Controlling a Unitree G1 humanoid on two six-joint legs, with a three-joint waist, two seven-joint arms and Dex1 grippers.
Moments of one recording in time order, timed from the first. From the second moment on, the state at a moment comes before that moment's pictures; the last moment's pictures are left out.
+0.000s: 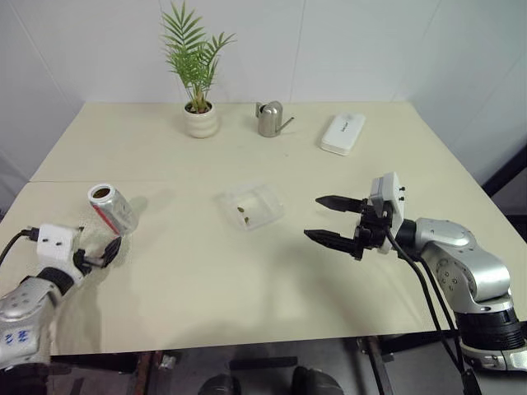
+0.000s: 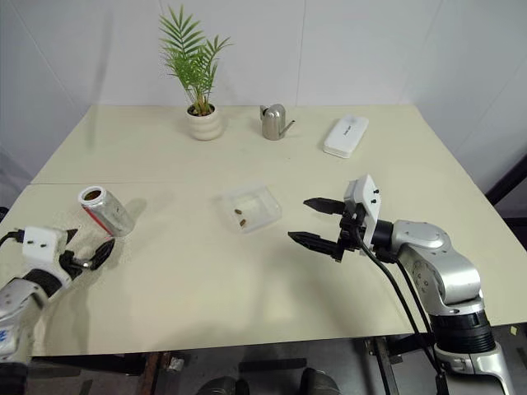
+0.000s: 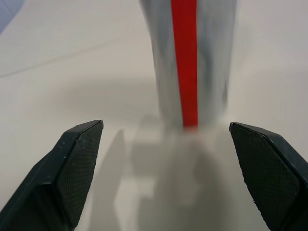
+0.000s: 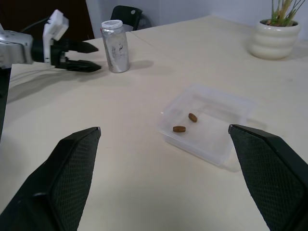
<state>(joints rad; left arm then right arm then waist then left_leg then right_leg) -0.02 0.73 0.44 0.22 -0.26 0.03 -0.50 -0.47 -0.62 -0.06 -0.20 0.58 0.53 0.99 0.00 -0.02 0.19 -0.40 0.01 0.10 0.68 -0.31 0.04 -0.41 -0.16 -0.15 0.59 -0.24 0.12</state>
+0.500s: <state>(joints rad) -0.18 0.83 0.22 -0.05 -0.34 -0.04 -0.90 -0.38 -0.78 -0.12 -0.16 0.52 0.41 1.09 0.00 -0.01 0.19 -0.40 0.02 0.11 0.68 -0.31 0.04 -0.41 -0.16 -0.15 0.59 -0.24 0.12</state>
